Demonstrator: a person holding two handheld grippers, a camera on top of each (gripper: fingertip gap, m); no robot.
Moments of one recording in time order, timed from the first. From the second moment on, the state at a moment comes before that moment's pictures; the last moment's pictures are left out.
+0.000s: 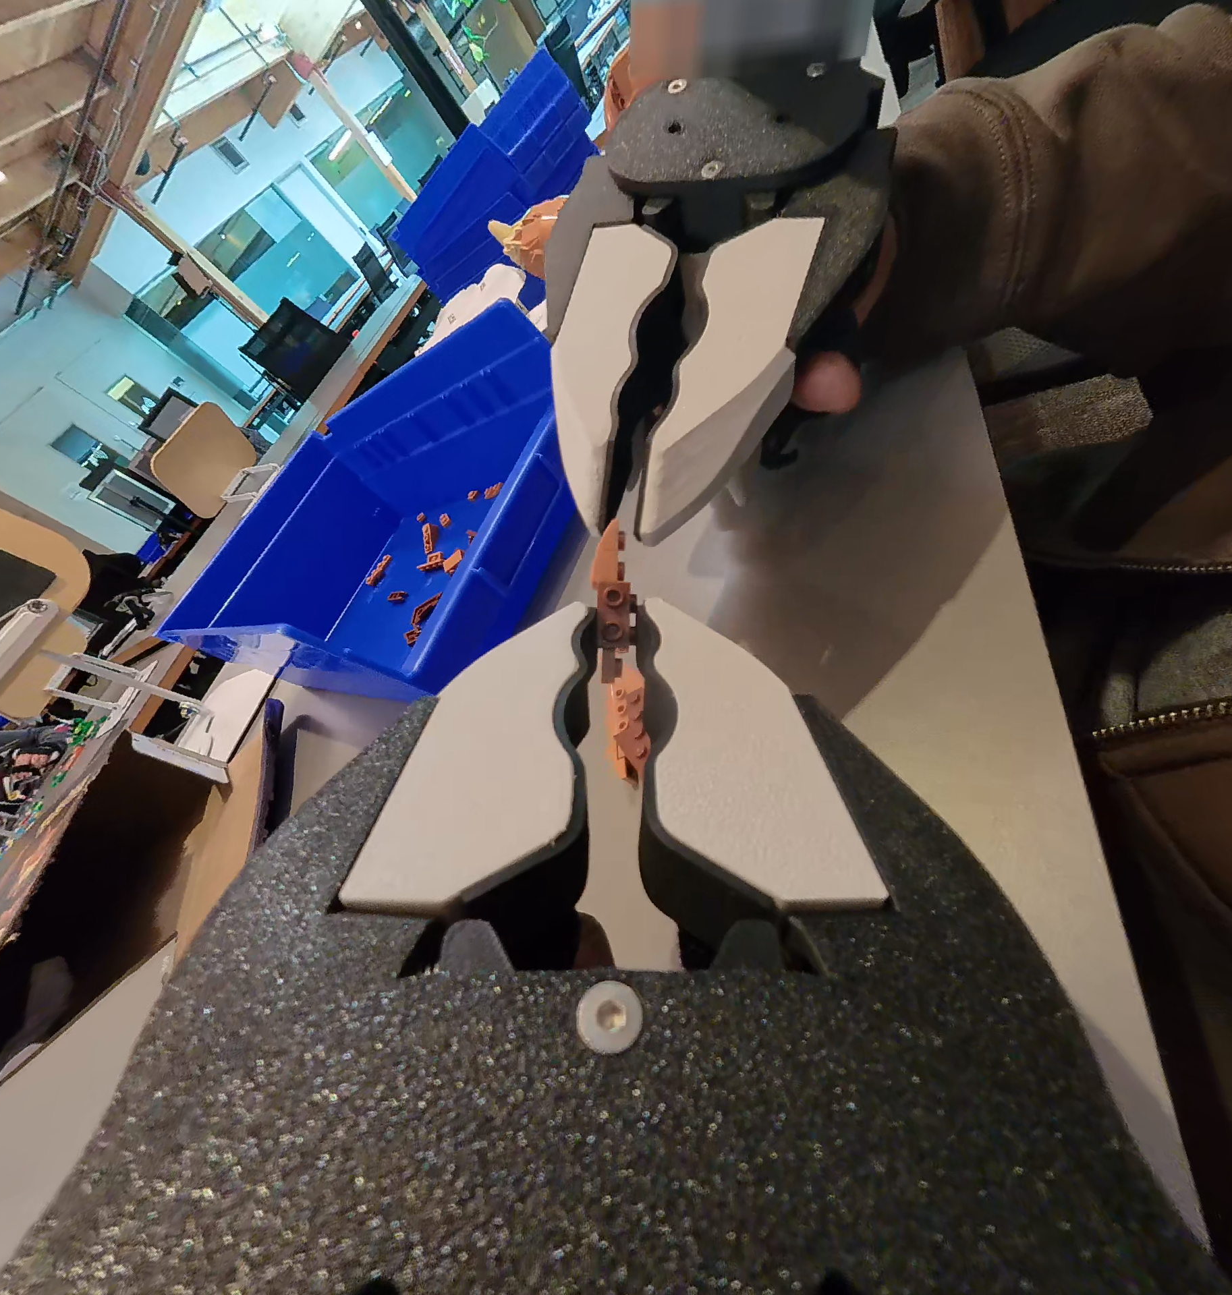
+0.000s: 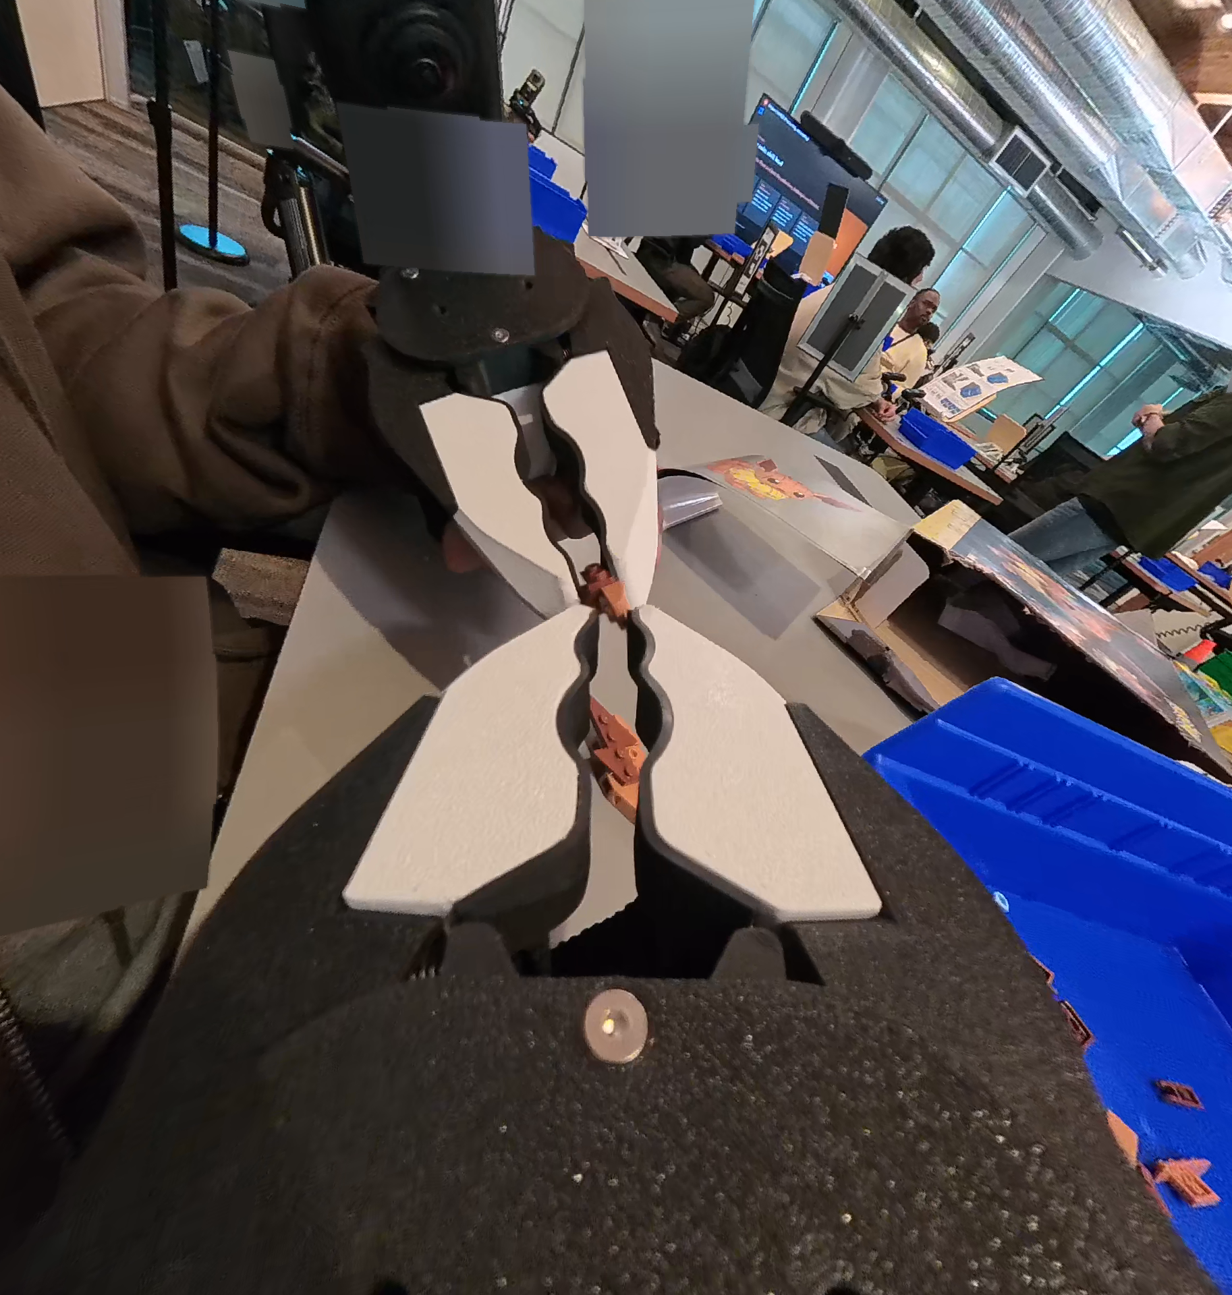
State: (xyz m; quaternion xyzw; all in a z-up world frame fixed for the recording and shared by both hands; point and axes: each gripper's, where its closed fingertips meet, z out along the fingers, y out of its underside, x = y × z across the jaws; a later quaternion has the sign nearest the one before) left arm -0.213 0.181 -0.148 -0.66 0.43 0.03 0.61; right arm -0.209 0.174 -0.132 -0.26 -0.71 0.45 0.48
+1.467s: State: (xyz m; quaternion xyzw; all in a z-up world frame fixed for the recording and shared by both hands) left arm -0.227 0.192 -0.144 -0.67 0.40 0.10 0.62; right arm -0.221 0.276 -0.100 -0.49 -0.51 0.43 0.57
